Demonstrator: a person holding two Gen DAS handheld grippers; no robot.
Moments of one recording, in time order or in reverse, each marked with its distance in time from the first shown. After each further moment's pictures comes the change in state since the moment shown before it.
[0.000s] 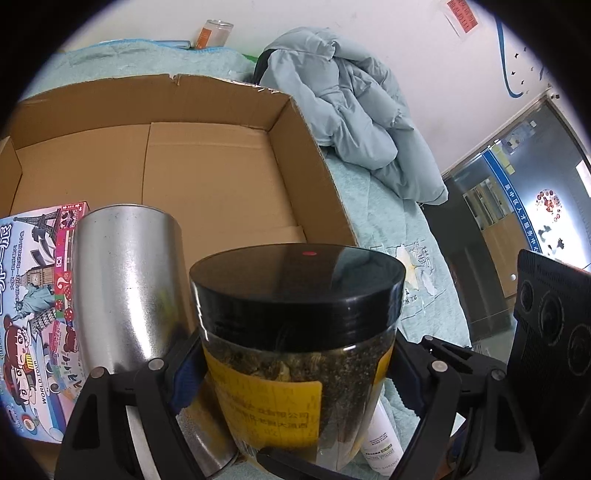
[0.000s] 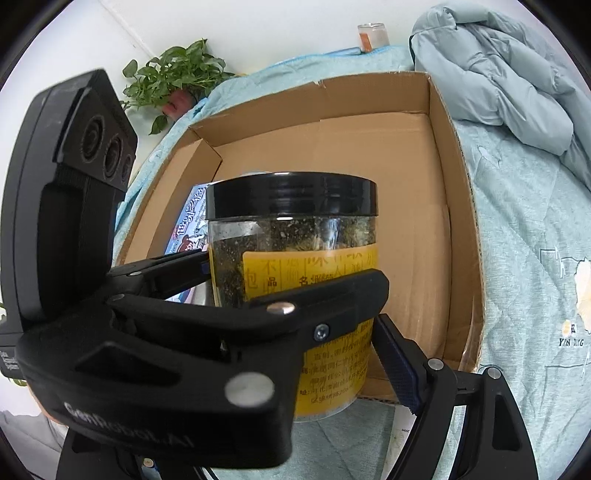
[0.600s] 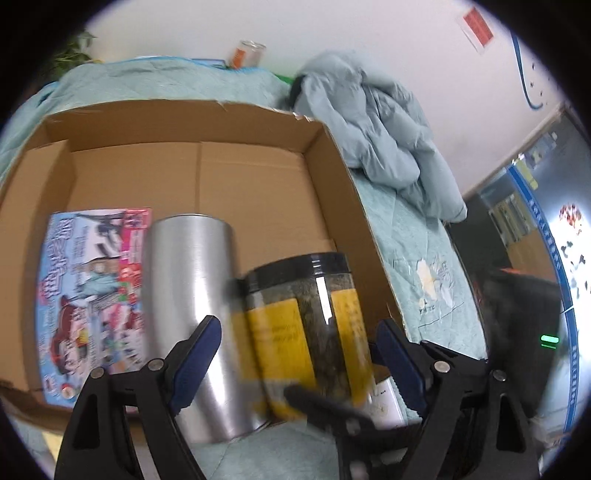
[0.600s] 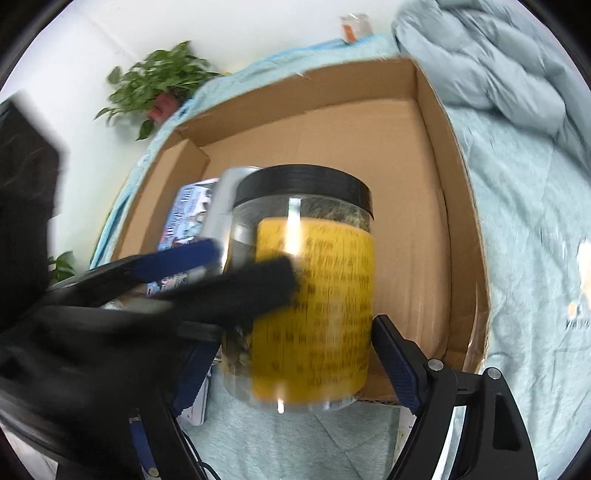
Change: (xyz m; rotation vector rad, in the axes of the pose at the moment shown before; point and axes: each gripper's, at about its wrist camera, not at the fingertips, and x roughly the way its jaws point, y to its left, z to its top) left arm -0.051 0.008 -0.012 -0.048 -0.086 0.123; right arm 0.013 -0.005 -0.006 0.087 0.018 -0.029
